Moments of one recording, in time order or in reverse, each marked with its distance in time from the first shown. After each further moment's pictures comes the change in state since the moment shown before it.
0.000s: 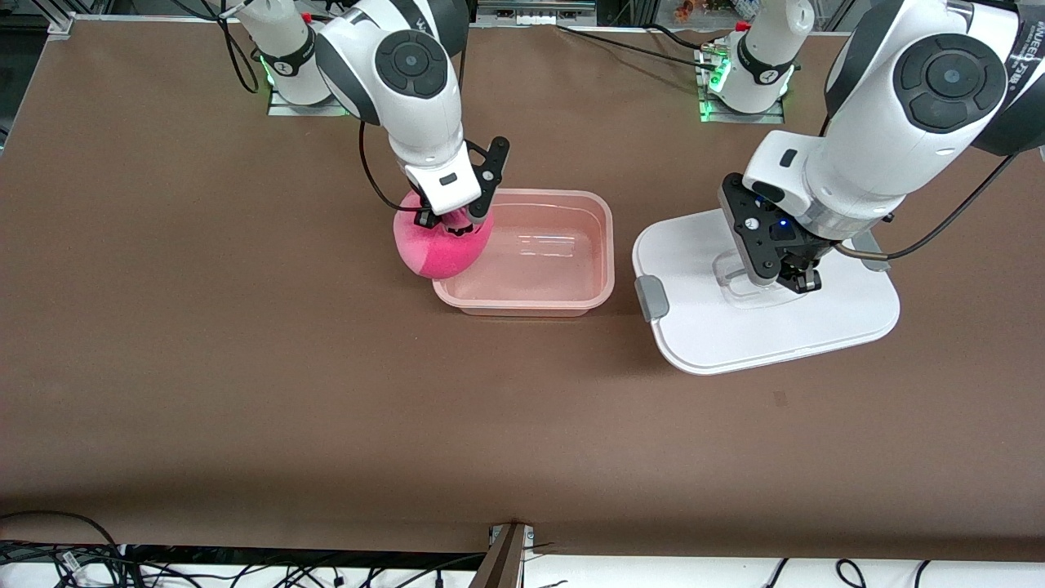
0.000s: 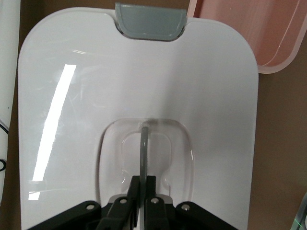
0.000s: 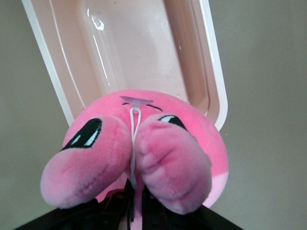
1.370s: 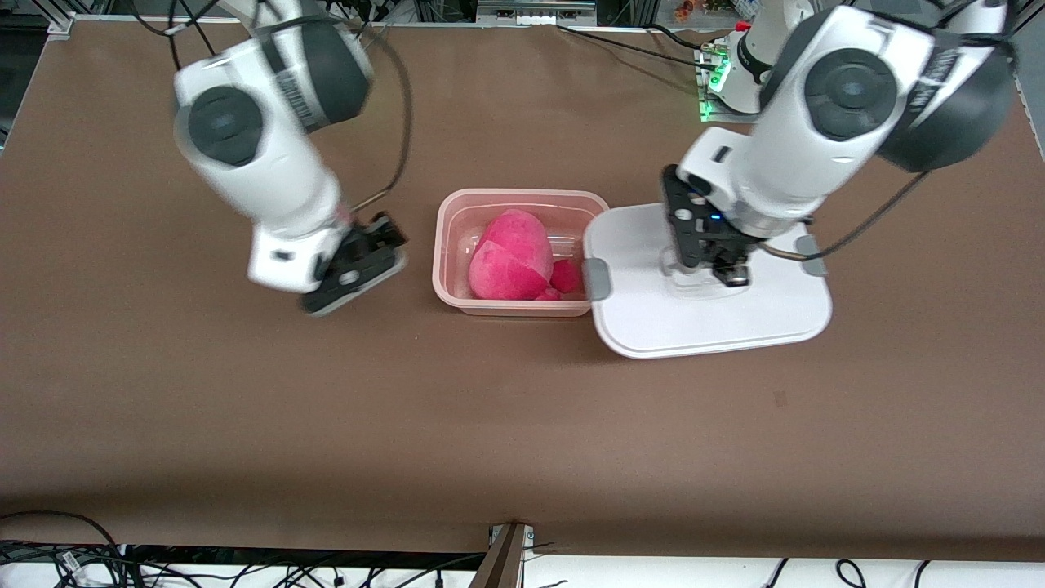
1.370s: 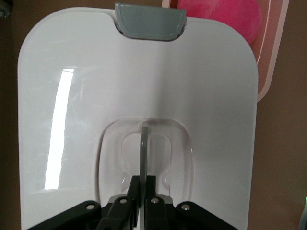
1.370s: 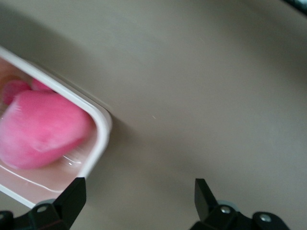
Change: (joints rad) left arm -0.121 0.055 -0.017 -0.001 -0.037 0.055 -0.020; right arm -0.101 0.047 -0.234 0.222 0.146 -0.058 0.417
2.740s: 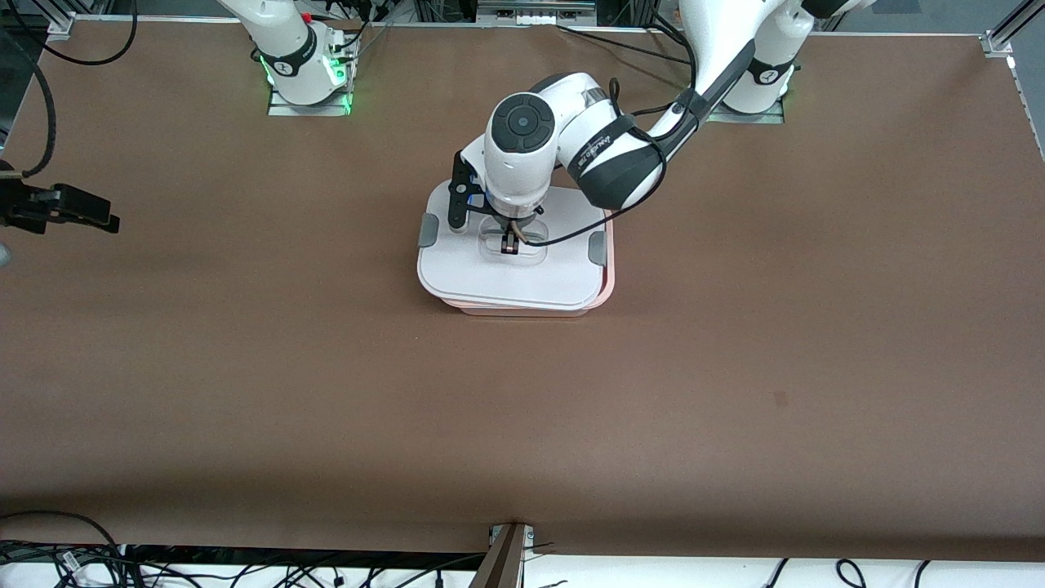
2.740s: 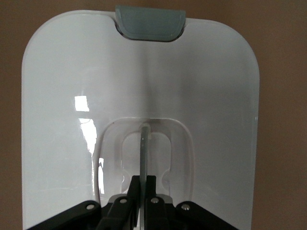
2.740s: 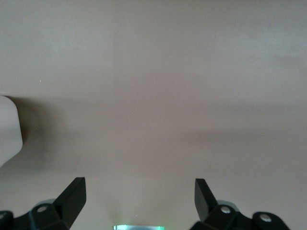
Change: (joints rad) left arm -0.368 0.283 0.002 -0.004 -0.001 0.298 -0.197; right arm -0.245 -0.170 -0.238 0.066 0.029 -0.359 0.001
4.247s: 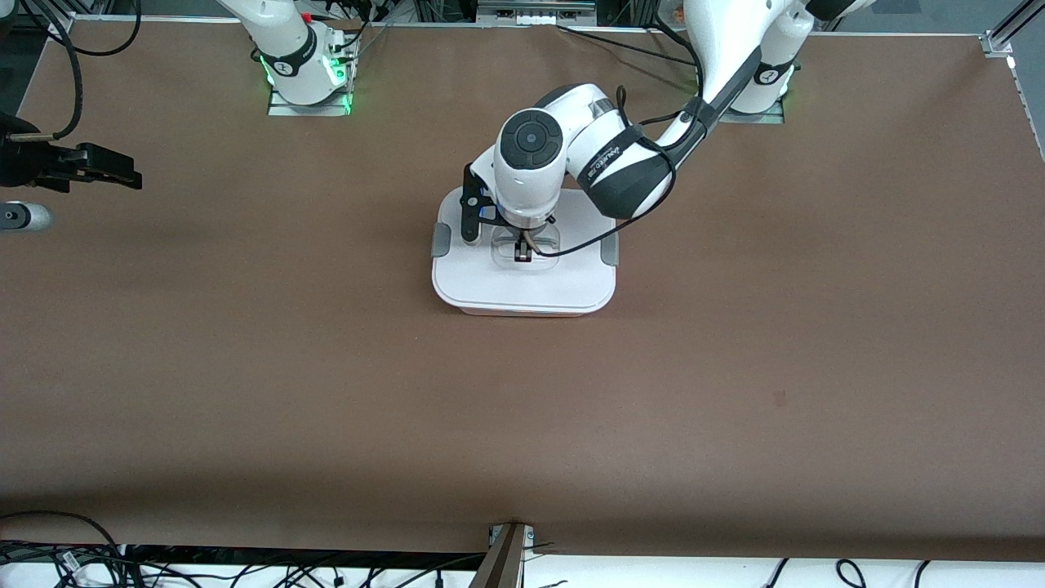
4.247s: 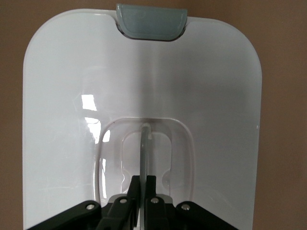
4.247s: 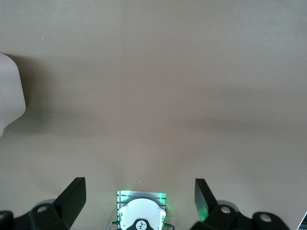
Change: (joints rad) left arm 0.012 0.004 0.012 -0.009 0.000 -0.026 -0.019; right arm 0.017 -0.053 0.025 -0.053 -0.010 -0.107 0.001
